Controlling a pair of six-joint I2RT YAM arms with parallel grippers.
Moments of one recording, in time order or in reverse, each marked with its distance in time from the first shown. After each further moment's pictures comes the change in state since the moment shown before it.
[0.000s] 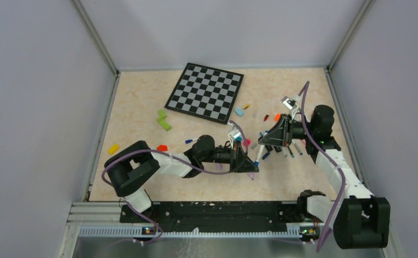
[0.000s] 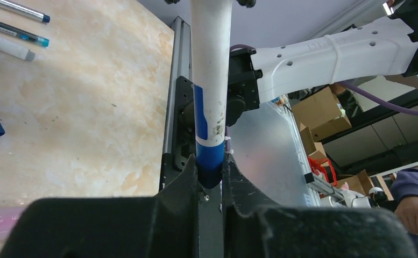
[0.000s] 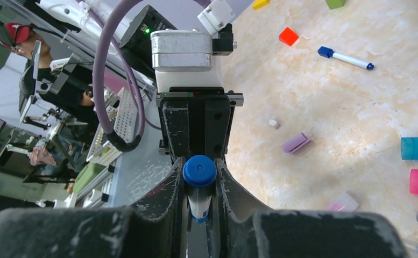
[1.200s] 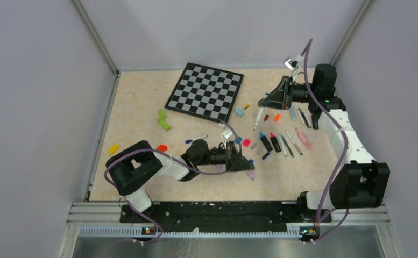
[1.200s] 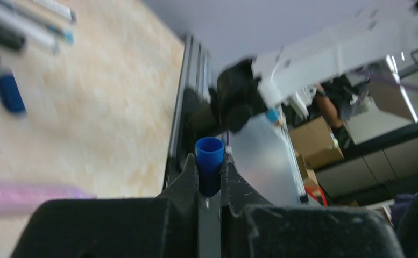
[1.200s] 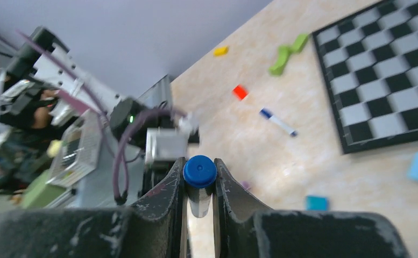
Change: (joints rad) left arm 0.042 0.025 -0.055 0.196 -0.100 -0.097; right arm 0.014 0.320 0.527 -0.380 0.062 -0.257
